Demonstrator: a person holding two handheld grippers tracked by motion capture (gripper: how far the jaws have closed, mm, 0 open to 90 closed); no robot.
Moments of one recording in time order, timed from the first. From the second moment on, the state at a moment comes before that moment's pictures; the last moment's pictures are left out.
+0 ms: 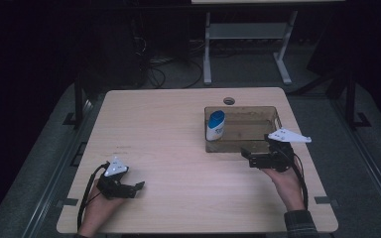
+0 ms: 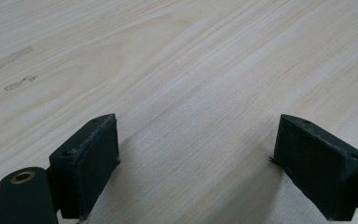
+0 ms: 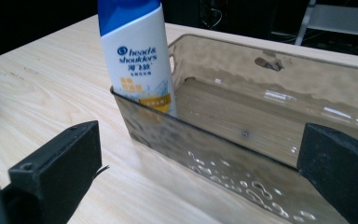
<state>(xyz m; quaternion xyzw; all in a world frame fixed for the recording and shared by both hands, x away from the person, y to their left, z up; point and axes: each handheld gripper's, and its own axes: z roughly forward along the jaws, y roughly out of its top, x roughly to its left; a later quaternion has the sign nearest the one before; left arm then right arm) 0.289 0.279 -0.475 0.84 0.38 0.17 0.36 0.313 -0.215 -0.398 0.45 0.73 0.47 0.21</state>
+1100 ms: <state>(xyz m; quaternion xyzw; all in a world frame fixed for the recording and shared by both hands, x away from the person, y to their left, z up) 0.288 0.279 -0.475 0.84 0.38 0.16 0.36 0.265 -0.256 -0.441 0.49 0.75 0.40 0.20</state>
